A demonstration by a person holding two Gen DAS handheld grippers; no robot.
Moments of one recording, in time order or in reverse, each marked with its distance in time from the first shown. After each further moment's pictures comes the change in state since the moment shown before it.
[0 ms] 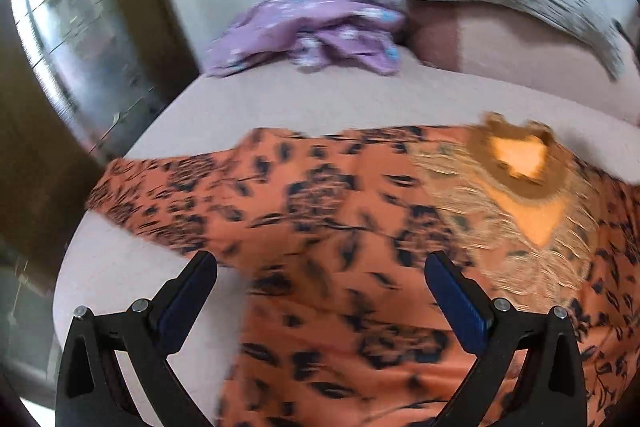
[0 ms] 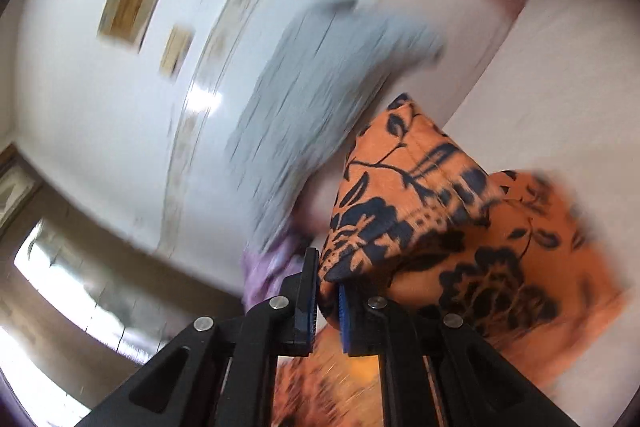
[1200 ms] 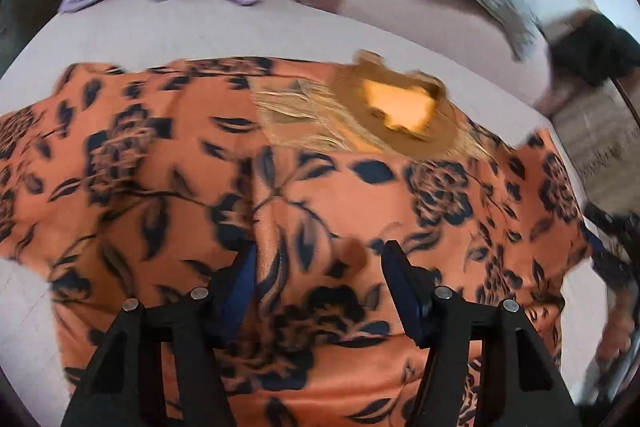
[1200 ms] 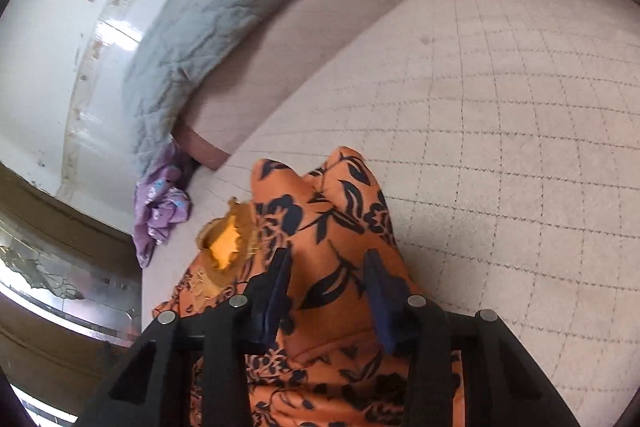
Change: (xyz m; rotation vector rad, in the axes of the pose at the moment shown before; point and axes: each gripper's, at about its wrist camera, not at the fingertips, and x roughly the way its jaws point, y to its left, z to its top) left arm 0.059 -0.071 -0.002 0.067 0.210 -0.544; right arm 0.008 -0.080 -0.031 -0.043 0.134 -0.415
